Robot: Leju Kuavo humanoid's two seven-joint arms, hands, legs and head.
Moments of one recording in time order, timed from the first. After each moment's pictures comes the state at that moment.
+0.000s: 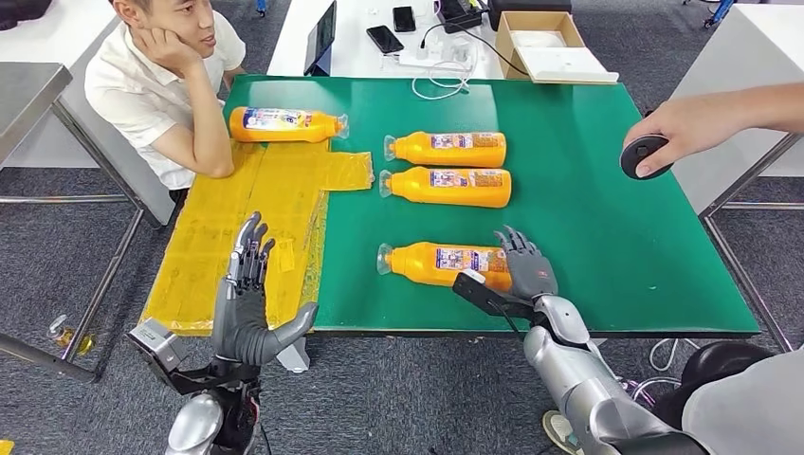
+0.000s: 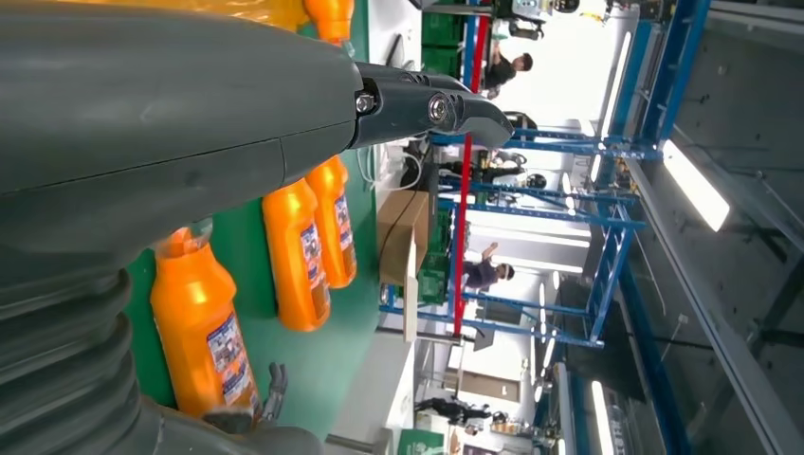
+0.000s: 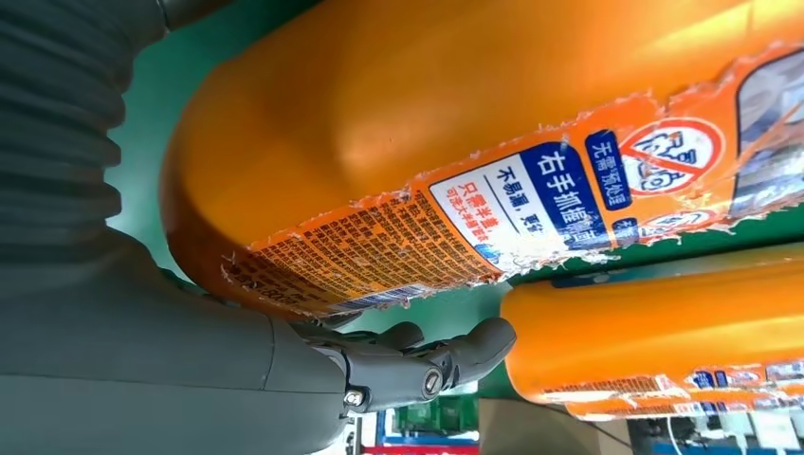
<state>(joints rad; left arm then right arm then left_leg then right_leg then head) 0.02 -0.17 -0.42 -1.61 0.29 -0.07 -0.49 -0.57 -0.07 0.15 -0.40 0.99 -0.25 -0.13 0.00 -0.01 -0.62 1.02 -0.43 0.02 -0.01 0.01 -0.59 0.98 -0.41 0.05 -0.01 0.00</state>
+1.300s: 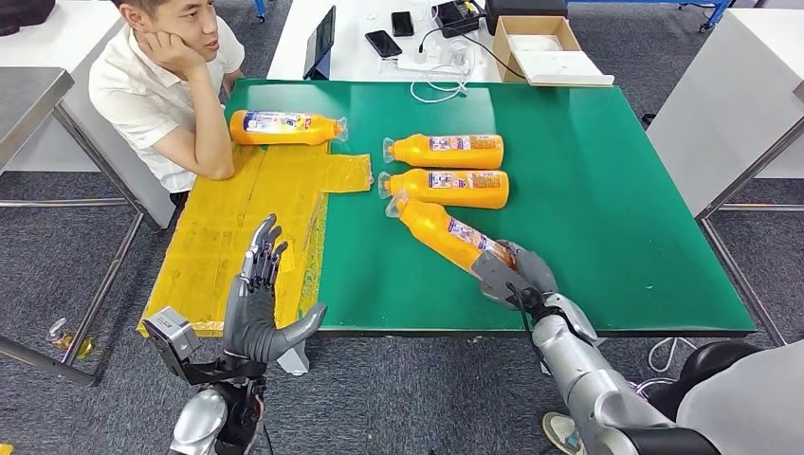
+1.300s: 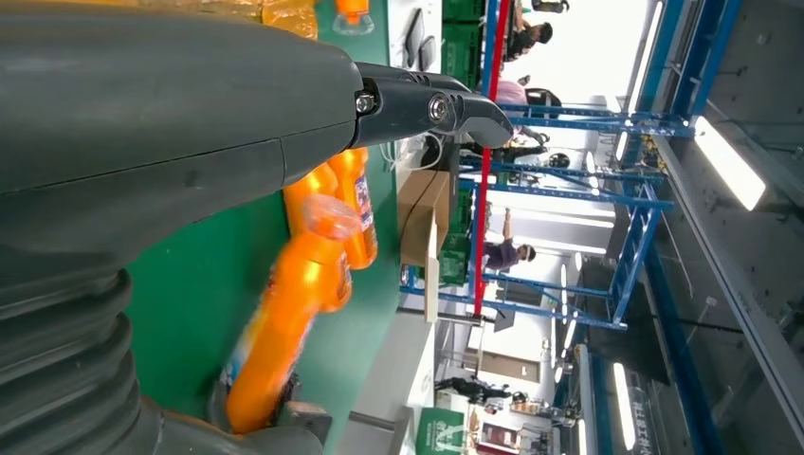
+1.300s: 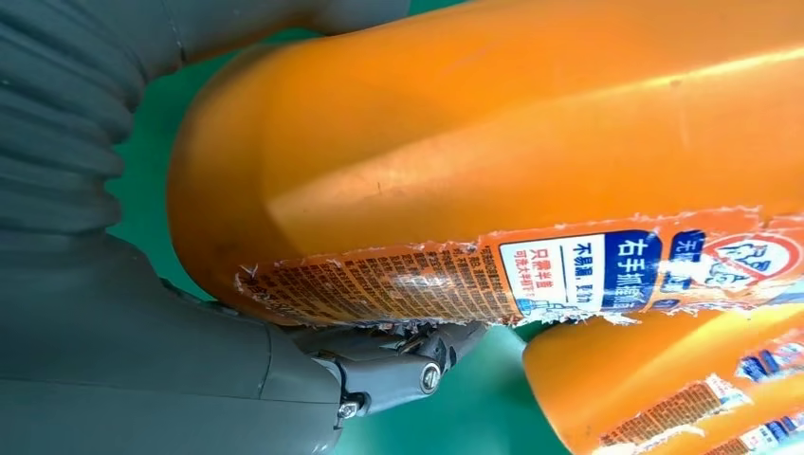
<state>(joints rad) 0.00 -0.17 -0.43 -1.56 0.31 -0.08 -0.45 -0.60 -0.04 -0.02 -0.36 0.68 0.01 -0.32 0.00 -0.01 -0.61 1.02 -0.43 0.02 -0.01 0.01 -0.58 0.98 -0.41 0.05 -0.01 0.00</state>
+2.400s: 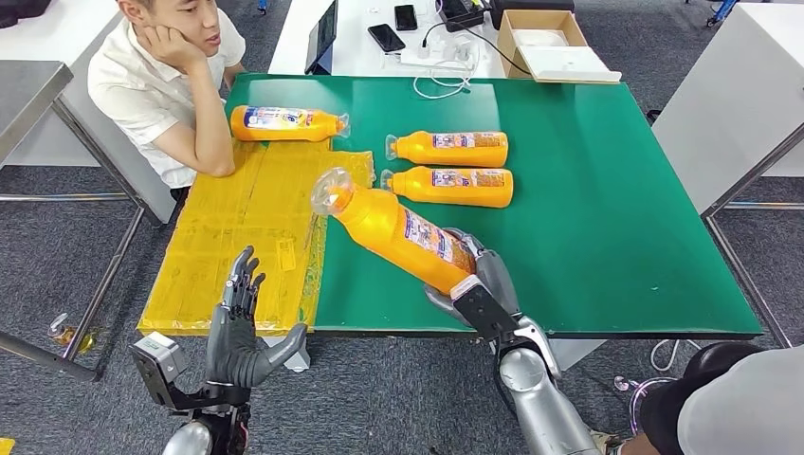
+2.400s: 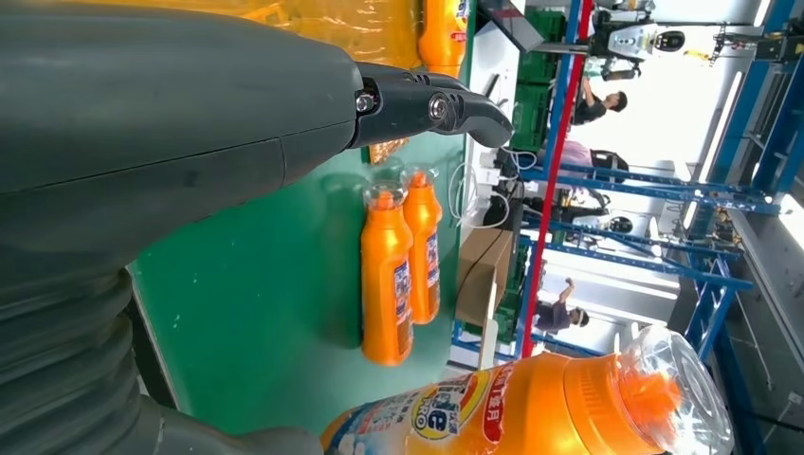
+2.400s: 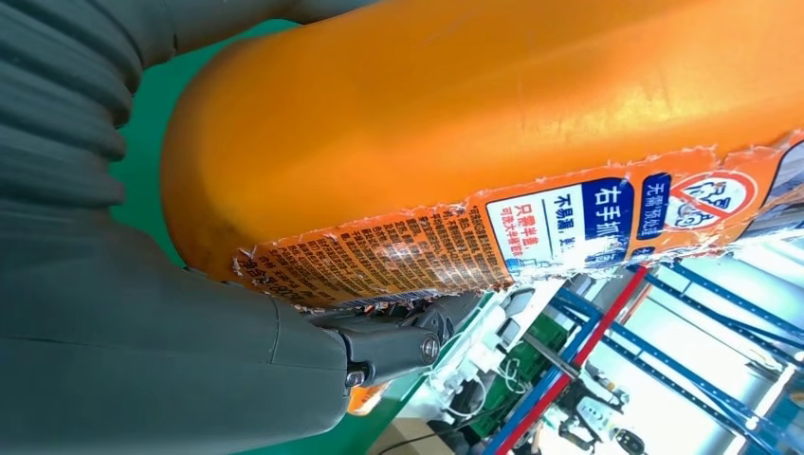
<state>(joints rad) 0.12 -0.16 -0.37 -1.61 0.30 -0.04 -0.42 -0.22 0.05 0.18 -1.13 0.35 0.03 -0.42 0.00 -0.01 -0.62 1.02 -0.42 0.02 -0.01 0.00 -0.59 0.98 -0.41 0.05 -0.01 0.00</state>
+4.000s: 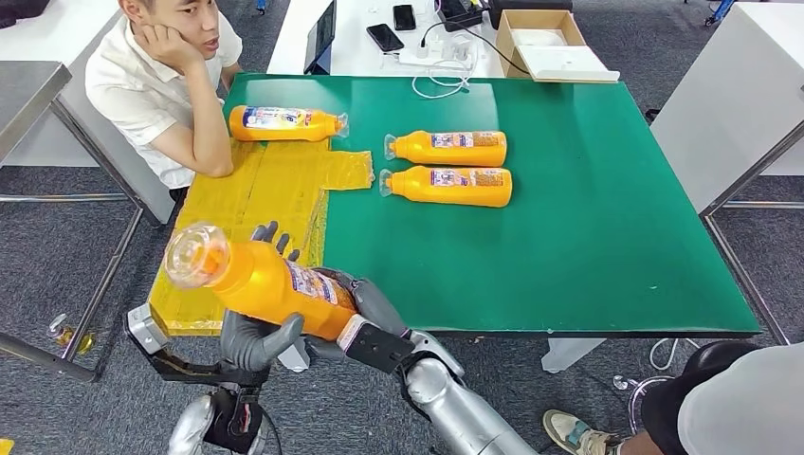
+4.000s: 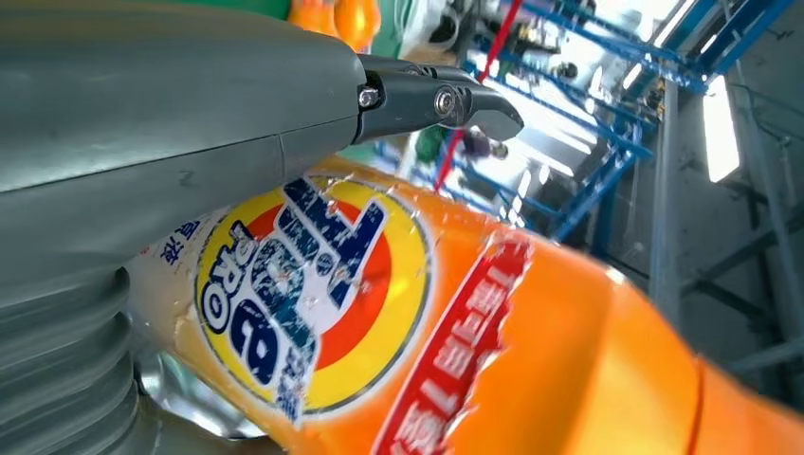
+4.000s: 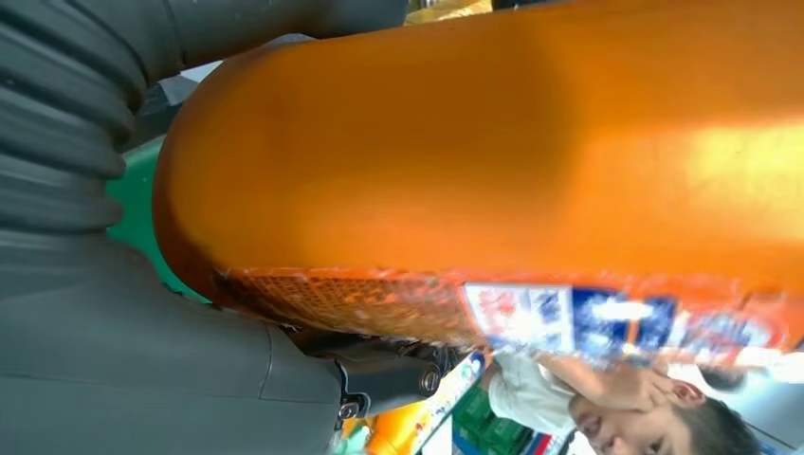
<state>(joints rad) 0.02 -0.19 -0.42 -1.54 0.65 -0.34 -0.34 -0.36 0.22 0.56 -0.80 0.24 0.16 -0.57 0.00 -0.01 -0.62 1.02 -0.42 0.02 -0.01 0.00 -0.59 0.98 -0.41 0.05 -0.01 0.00</state>
